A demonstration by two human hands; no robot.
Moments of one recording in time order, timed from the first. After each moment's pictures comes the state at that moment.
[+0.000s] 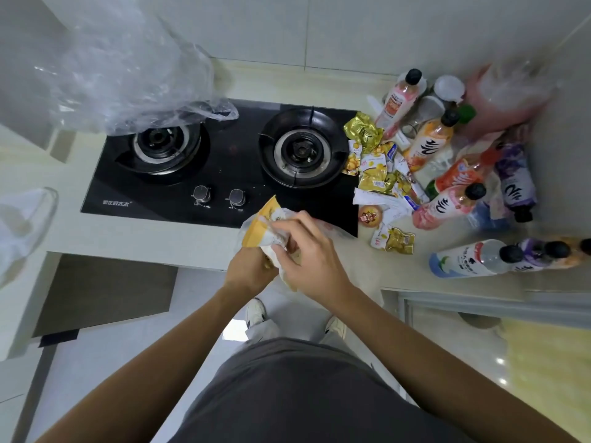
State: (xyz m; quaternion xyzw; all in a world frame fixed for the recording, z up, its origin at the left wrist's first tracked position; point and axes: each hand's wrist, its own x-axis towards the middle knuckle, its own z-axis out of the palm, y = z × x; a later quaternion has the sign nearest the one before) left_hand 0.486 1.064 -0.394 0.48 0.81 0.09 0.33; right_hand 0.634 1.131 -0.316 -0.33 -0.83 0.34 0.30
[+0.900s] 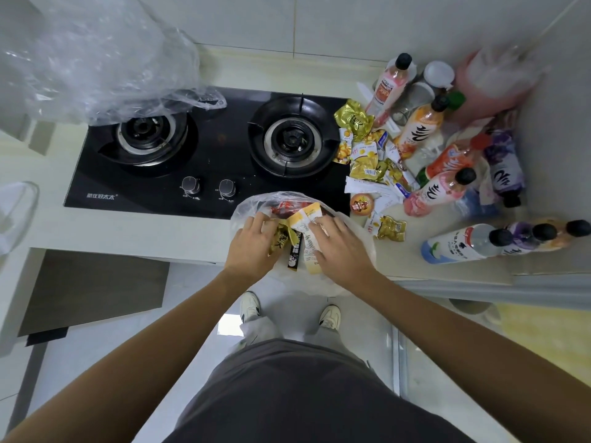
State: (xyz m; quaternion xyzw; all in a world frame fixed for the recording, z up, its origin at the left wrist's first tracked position) left_hand 0.495 1.081 -0.400 0.63 0.76 0.06 0.18; right_hand 0.702 1.165 -0.390 -0.36 -0.92 0.12 -0.02
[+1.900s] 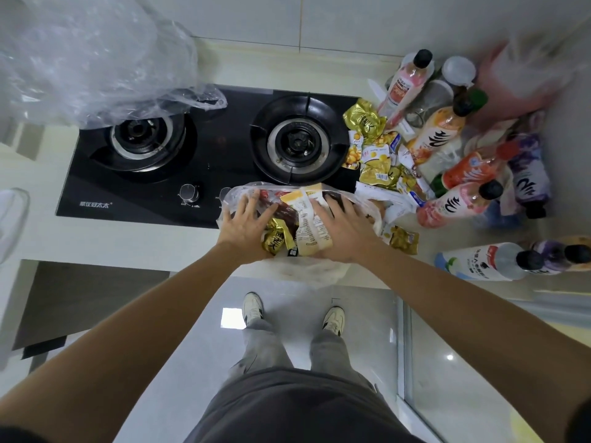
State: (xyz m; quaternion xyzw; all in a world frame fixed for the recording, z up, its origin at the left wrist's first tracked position) left_hand 0.443 1.142 -0.410 0.63 0.73 -0.16 0.20; right_hand 0.672 1.250 -0.427 -0.35 -0.91 0.11 -0.18
